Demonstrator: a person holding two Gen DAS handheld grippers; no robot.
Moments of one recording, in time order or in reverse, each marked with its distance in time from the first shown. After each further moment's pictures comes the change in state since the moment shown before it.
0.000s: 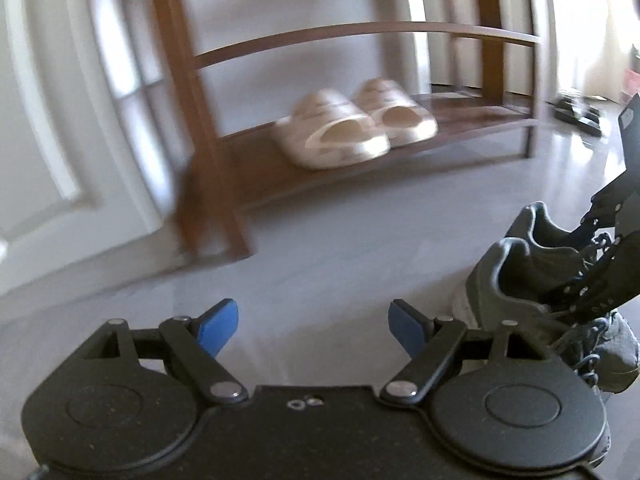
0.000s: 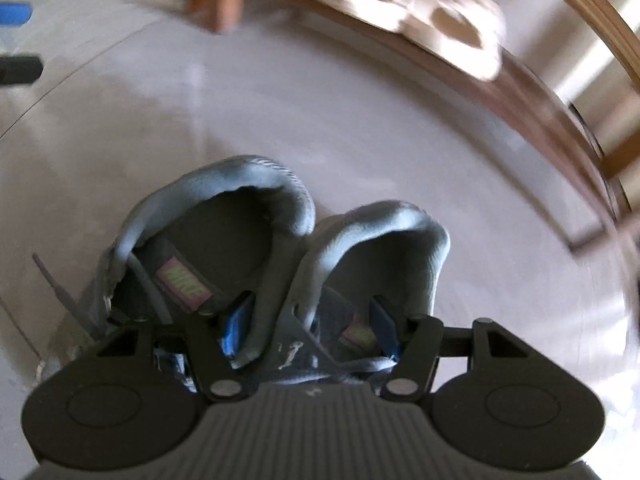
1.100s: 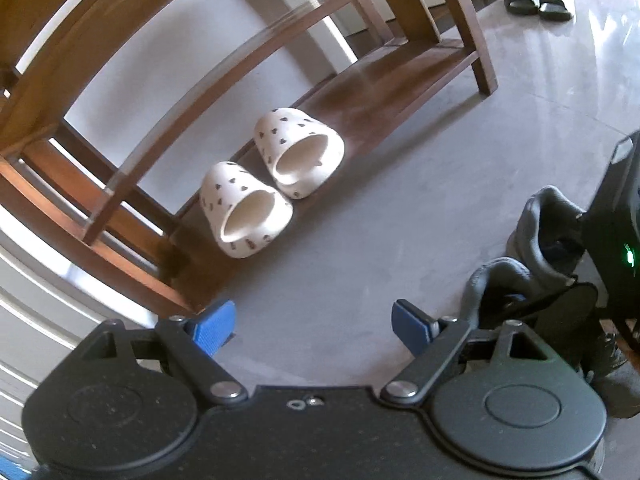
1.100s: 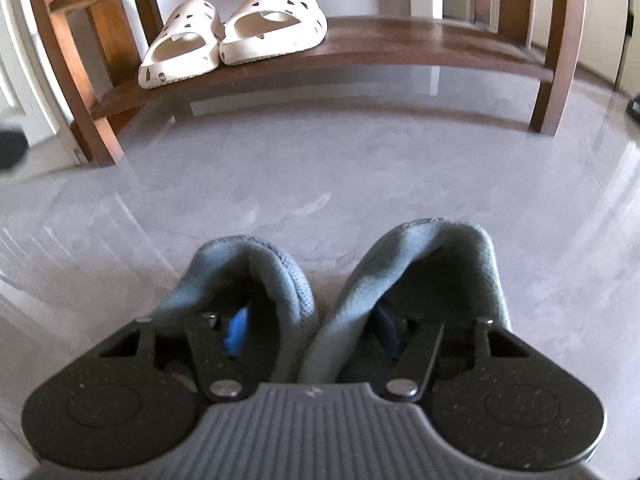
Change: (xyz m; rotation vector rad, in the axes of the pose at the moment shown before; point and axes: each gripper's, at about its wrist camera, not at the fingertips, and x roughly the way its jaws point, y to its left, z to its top) left arm 0.022 -0.141 0.108 0.383 0.166 0.209; right arm 0.057 -0.061 -0.027 0.454 -0.237 0.092
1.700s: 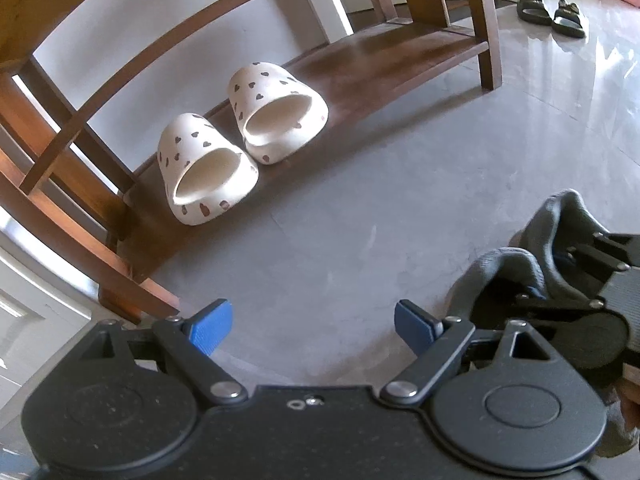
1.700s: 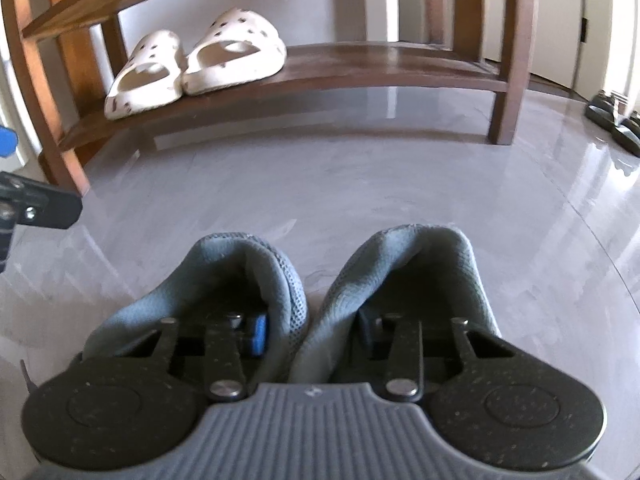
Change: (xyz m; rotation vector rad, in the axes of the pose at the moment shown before) left arm 0.062 -0.001 -0.006 -0.161 0.047 -0.152; right arm -0.009 -0.001 -0.009 0.110 -0.127 -0.102
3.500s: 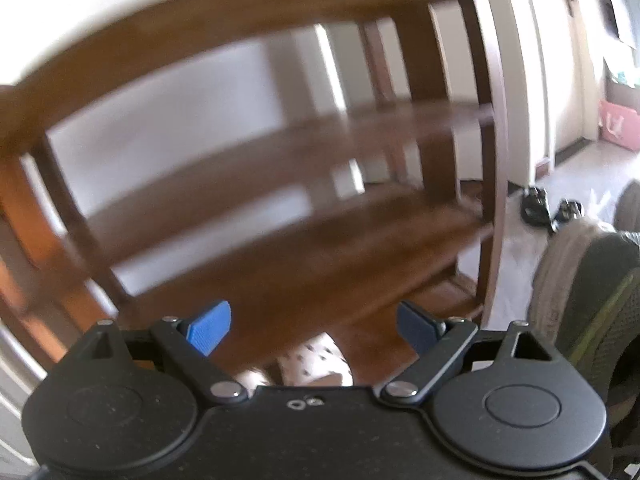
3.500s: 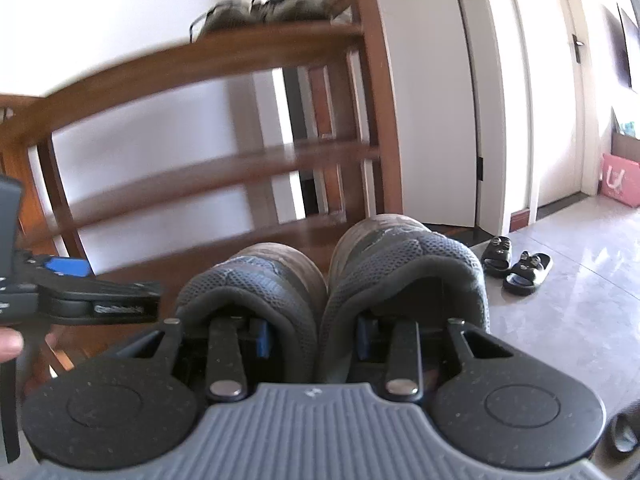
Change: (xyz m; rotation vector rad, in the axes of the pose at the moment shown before) left arm -0.207 0.096 0.226 -0.152 -0.326 -0.031; right arm -0.312 -0.038 0.273 0.182 -0.324 -0.142
